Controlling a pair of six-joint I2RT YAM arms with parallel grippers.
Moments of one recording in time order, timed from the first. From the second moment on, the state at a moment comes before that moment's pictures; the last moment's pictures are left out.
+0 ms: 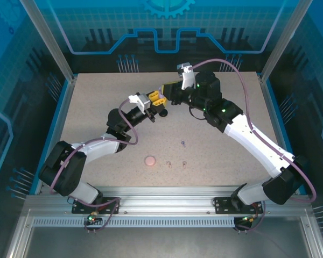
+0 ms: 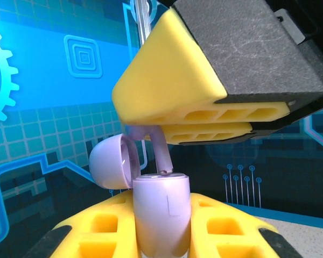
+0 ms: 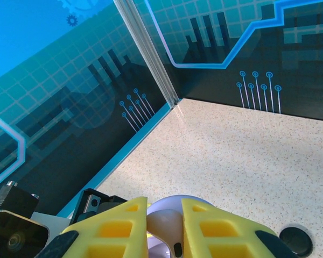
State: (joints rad) left arm -0.48 1.51 0.75 1.16 0.45 -0.04; right arm 0.64 1.41 1.43 -0.25 -0.19 0.38
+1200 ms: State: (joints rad) left arm -0.48 1.51 0.75 1.15 0.44 -0.04; right arm 0.63 1.42 1.50 -0.38 -0.27 0.32
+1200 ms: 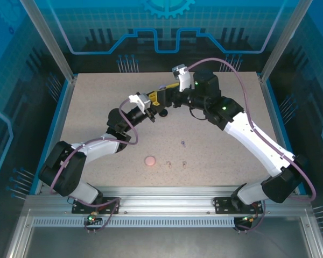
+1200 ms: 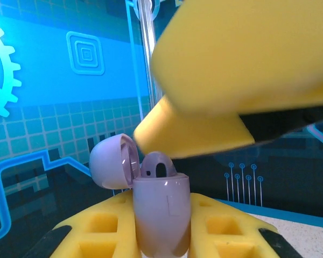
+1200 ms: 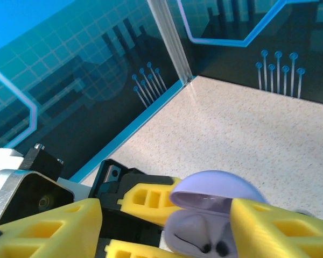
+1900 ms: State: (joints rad) left arm -0.48 1.45 0.75 1.16 0.44 -0.04; right arm 0.50 1.38 1.31 -0.57 -0.16 0.43
